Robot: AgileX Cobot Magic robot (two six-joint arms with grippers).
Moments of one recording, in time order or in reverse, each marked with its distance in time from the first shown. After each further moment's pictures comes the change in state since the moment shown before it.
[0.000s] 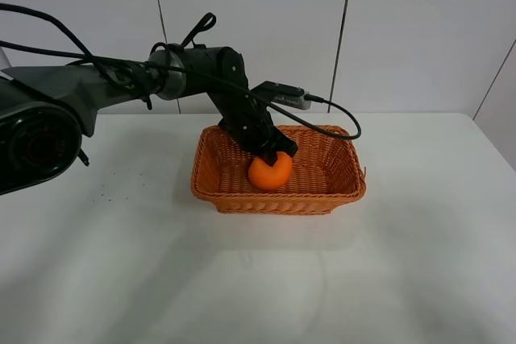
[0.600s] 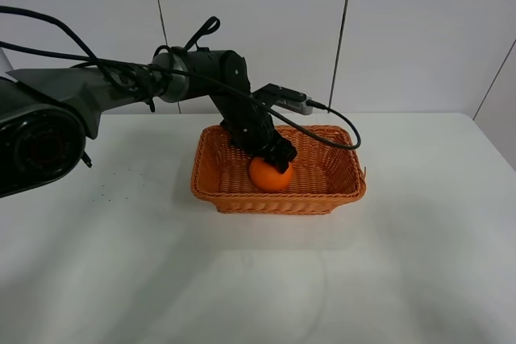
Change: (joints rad) left arm -0.007 0.008 -0.003 0.029 -0.003 0.038; right arm 0.000 0.000 0.000 0.000 0.000 0.000
